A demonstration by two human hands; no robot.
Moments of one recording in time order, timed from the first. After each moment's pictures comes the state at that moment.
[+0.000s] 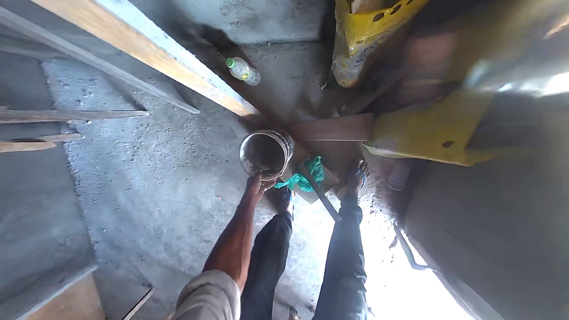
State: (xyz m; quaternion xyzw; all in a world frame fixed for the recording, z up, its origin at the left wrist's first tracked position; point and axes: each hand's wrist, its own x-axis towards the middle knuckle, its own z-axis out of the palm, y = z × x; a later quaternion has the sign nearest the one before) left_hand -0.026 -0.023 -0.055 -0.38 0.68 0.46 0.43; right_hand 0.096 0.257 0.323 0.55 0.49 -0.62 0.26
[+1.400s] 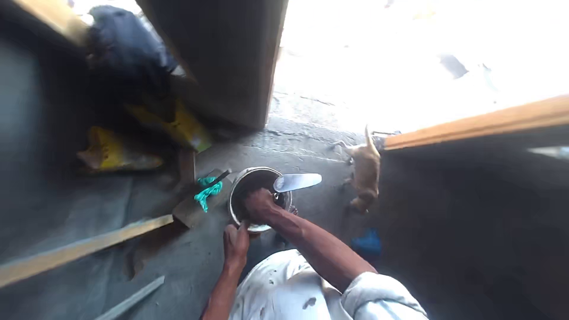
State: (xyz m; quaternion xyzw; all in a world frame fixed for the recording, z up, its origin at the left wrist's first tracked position) left_hand 0.227 -0.207 0.415 0.42 0.68 0.06 0.60; right_hand 0.350 -0.185 0.420 0.66 0.52 -0.52 0.12
